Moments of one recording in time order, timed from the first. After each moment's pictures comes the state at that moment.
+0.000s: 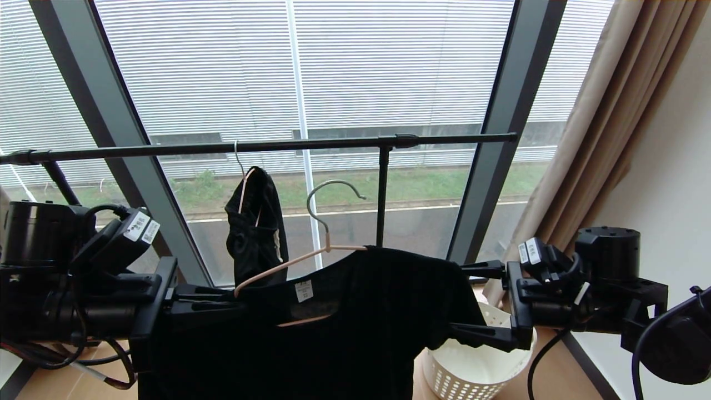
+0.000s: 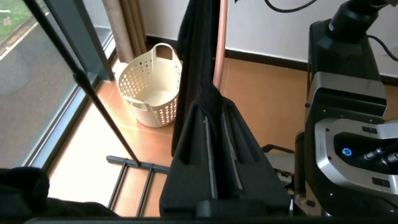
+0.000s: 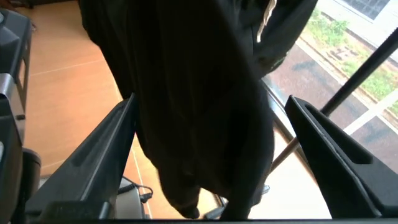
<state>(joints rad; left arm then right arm) -0.06 1.49 -0.62 -0.19 -1.11 0.63 0.21 1.88 -0.51 -0.90 0.95 -0.44</state>
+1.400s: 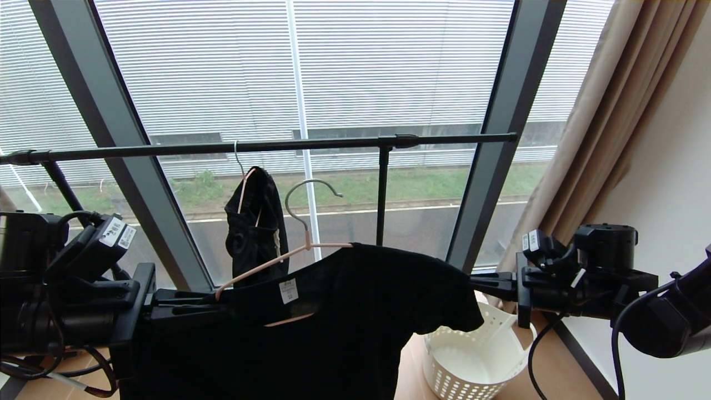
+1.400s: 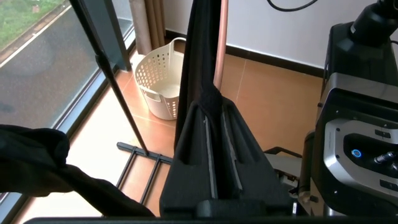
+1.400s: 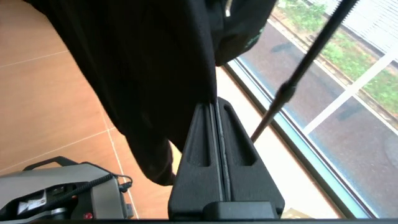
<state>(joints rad) 0.02 1.45 -0.58 -0.19 -1.11 0.63 0.08 1.99 -0.59 -0.89 0.95 -0.47</state>
